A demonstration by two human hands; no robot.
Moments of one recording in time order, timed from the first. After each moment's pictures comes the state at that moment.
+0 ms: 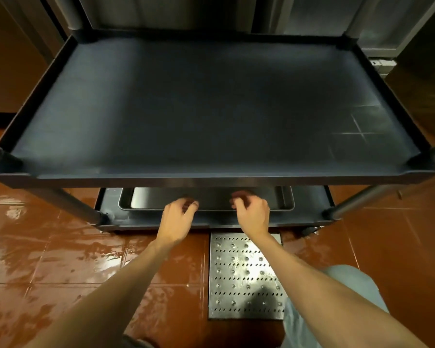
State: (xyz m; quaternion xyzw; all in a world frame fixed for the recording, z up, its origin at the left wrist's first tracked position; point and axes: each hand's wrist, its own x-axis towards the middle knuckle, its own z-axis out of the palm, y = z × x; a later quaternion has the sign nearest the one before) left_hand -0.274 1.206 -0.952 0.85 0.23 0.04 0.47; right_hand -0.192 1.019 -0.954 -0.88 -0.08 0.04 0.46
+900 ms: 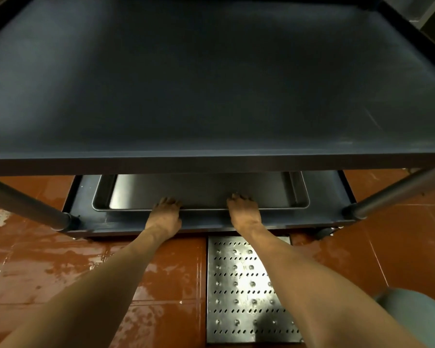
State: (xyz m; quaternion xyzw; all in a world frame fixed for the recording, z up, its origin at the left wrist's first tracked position) left_hand -0.227 1.247 -1.074 0.97 0.13 -0.17 0.10; right_hand -0.142 1.048 -1.075 -0.95 -0.28 0.11 -0.04
